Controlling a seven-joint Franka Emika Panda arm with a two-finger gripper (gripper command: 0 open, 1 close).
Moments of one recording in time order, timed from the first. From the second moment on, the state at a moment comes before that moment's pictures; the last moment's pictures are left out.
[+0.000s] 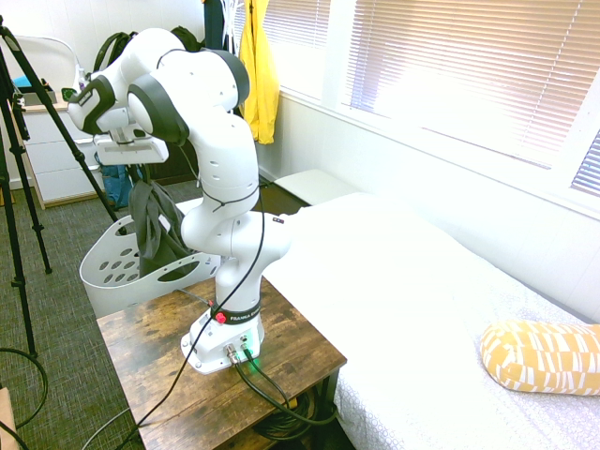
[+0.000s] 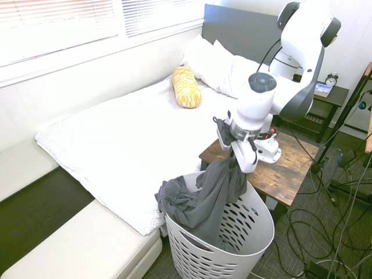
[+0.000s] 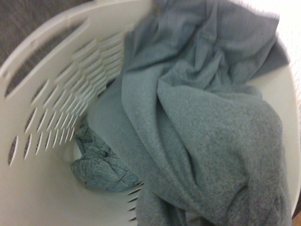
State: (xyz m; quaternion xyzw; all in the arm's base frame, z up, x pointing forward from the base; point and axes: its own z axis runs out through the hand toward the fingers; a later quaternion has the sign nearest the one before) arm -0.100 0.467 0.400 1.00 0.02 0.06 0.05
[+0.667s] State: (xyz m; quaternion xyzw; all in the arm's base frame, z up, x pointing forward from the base) arm -0.117 0.465 0.384 1.00 0.03 0.06 0.06
